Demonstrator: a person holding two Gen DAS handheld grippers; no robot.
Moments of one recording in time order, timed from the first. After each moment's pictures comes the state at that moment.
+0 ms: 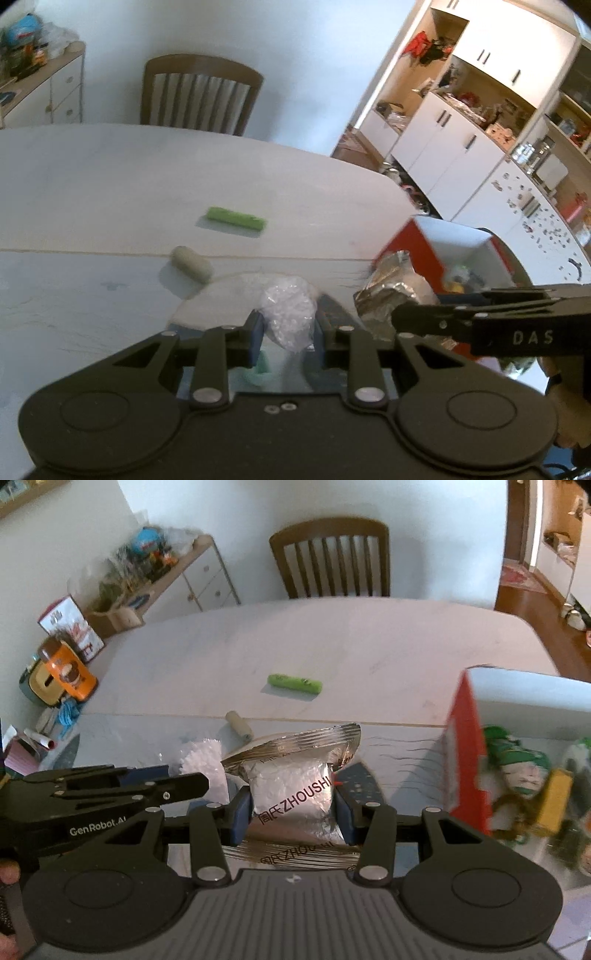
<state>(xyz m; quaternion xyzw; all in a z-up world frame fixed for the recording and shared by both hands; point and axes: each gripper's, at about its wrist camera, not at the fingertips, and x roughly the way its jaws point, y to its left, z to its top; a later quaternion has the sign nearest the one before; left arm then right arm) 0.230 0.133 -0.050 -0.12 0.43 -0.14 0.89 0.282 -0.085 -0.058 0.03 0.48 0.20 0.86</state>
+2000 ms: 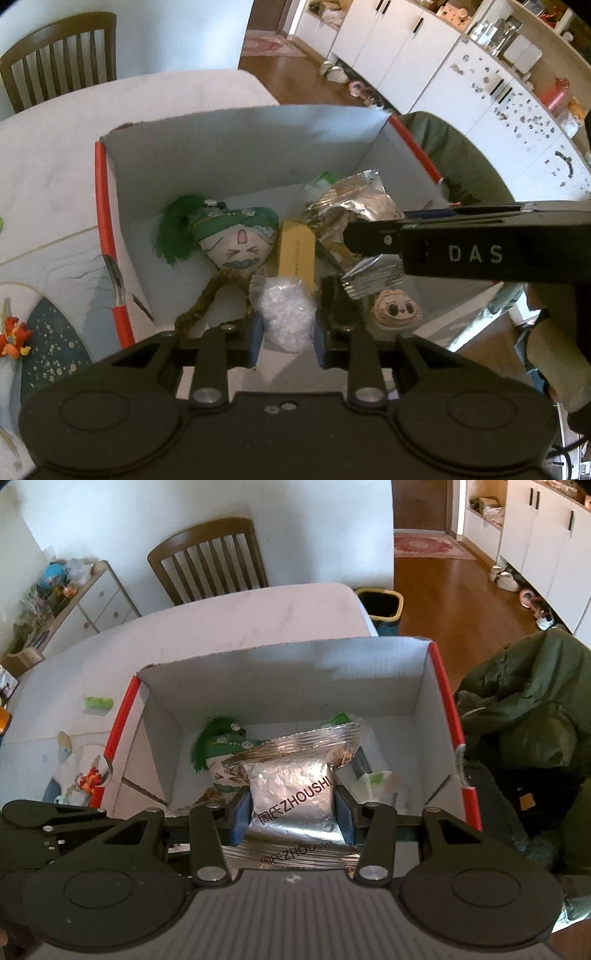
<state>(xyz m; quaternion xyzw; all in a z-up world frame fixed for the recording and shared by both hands) 0.295 -0.166 -0.098 -0.02 0.54 -0.21 0.82 0.349 -0.347 -0.101 0.05 0.50 0.11 0.85</state>
